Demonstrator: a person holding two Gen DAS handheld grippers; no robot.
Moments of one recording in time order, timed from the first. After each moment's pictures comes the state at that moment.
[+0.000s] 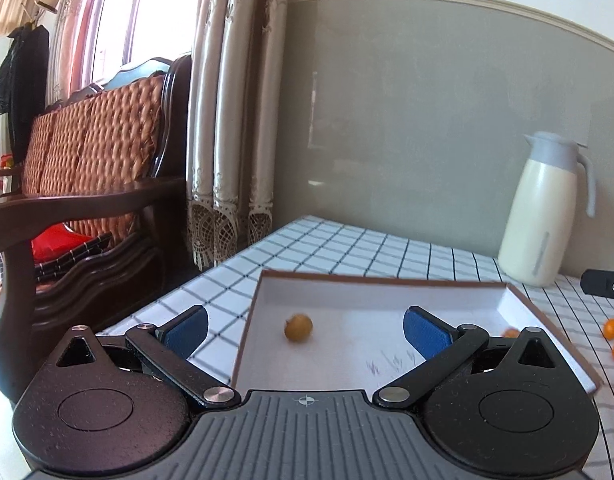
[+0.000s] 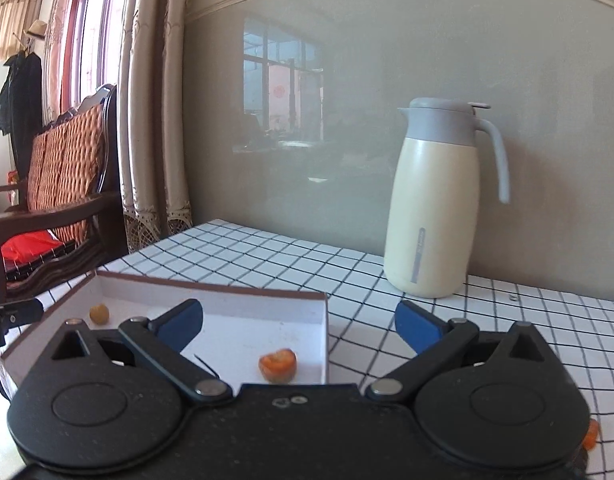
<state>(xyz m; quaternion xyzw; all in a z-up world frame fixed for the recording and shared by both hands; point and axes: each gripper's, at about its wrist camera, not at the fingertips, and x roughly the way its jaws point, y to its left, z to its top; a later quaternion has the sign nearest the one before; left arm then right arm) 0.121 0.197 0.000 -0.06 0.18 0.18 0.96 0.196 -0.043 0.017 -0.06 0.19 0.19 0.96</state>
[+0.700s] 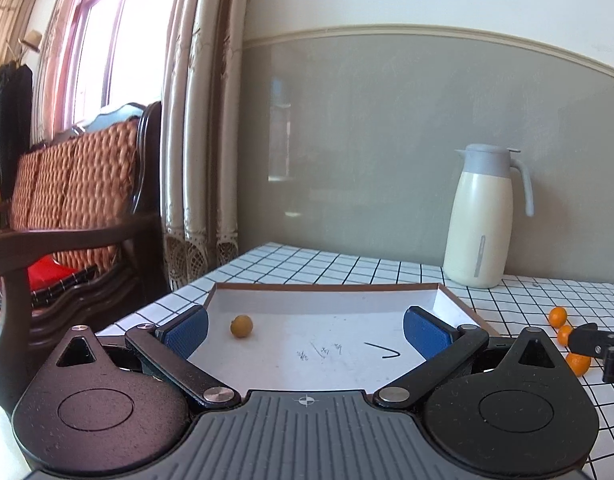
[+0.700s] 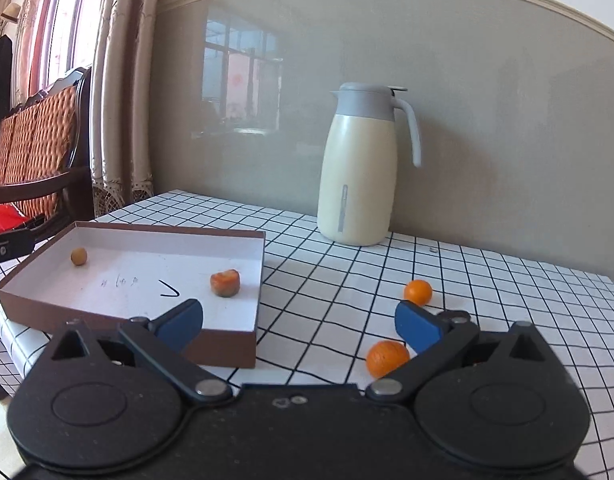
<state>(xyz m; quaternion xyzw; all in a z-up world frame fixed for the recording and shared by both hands) 0.070 0.122 0.011 -0.02 0.13 0.16 0.98 0.115 -0.091 0.001 -0.07 0.20 0.11 0.97</state>
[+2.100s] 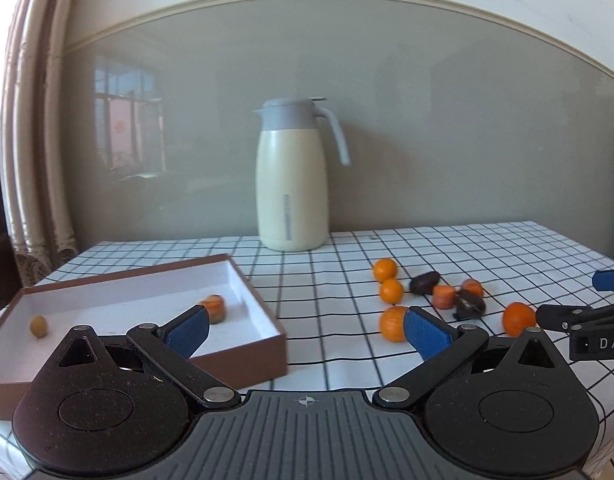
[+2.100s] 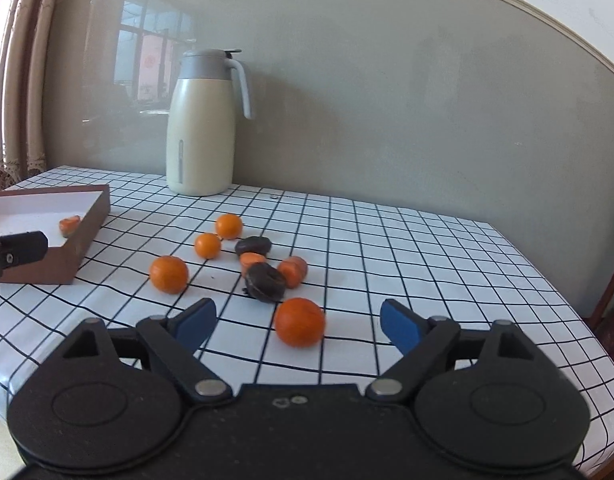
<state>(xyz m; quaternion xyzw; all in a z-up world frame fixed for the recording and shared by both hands) 0.104 -0.045 -0.009 0.04 0.16 -0.04 0.99 0.080 -0.237 -0.020 -0.07 0.22 -0.03 0.97</state>
